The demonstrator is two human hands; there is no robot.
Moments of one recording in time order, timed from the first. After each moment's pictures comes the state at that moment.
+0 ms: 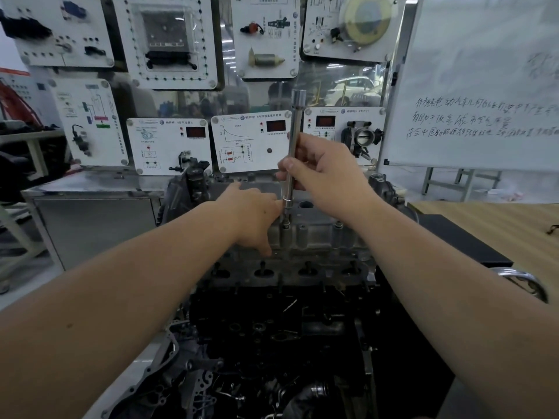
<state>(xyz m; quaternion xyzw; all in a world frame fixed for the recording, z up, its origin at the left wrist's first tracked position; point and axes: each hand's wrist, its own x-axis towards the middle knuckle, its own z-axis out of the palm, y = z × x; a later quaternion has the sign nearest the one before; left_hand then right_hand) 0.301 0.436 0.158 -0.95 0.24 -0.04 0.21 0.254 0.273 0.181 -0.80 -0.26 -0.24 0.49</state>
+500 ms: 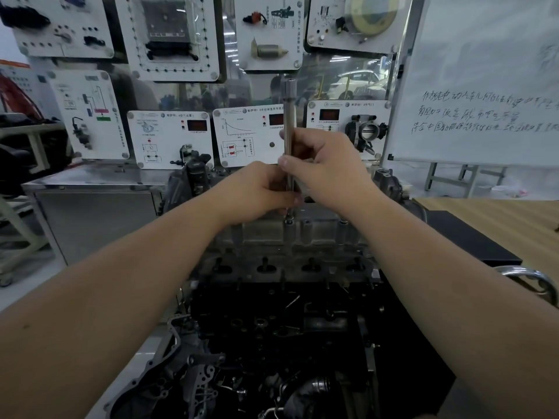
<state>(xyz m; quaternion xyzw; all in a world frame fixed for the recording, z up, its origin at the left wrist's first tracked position) 0.287 0.448 0.165 -0.88 0.31 -0.08 -0.35 0.253 0.282 0.183 -0.81 -0.26 -0.30 0.43</state>
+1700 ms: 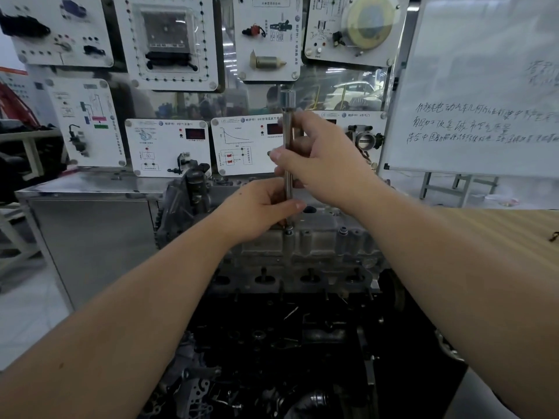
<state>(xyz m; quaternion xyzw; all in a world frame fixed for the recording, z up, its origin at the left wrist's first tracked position) 0.291 0.444 0.146 -0.86 0.29 -0.11 -0.40 0.244 0.286 0.208 -0.84 -0.25 -0.24 0.41</state>
